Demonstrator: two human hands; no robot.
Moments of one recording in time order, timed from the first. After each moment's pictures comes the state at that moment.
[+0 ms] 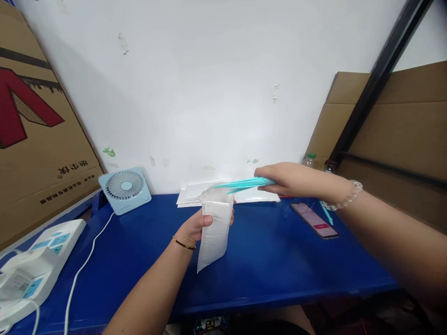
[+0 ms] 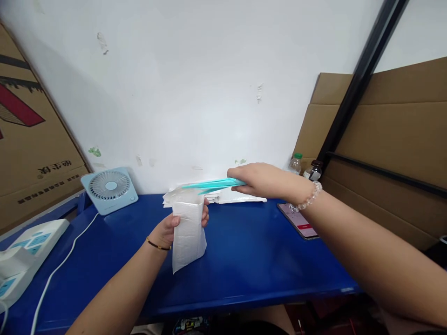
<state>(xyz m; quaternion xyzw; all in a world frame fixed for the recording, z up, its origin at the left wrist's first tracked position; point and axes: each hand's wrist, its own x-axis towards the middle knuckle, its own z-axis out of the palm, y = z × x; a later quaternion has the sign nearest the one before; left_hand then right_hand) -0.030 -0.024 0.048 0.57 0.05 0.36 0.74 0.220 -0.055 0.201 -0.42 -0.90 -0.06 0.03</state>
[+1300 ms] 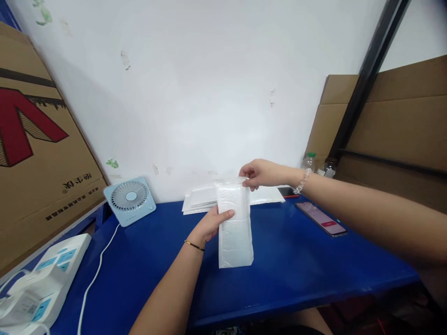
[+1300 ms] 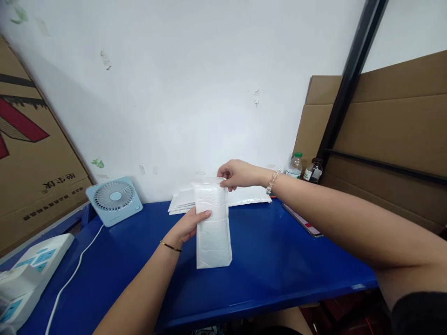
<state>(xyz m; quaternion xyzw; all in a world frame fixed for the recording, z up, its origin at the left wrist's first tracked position) -0.030 0.001 0.029 0.55 0.21 0.37 0.72 0.178 -0.005 0.189 -0.46 -0.85 0.22 0.14</state>
